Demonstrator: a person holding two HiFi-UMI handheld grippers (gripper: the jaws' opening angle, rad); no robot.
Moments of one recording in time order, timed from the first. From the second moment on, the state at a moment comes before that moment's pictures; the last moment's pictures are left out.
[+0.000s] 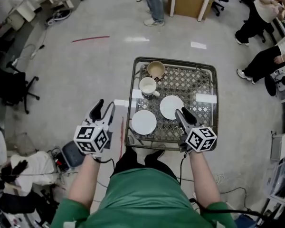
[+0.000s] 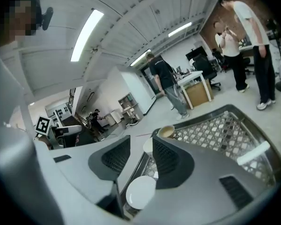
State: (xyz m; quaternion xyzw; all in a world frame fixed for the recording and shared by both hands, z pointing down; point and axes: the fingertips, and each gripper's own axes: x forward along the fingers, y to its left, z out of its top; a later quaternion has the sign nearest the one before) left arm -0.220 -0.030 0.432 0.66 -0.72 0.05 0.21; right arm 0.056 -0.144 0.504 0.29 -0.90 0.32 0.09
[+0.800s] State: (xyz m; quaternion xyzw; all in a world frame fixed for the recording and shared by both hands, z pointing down) left arm -0.298 -0.028 0.519 0.68 -0.67 0.10 0.29; right arm 0.022 -0.034 0.741 0.32 -0.71 0.61 0.16
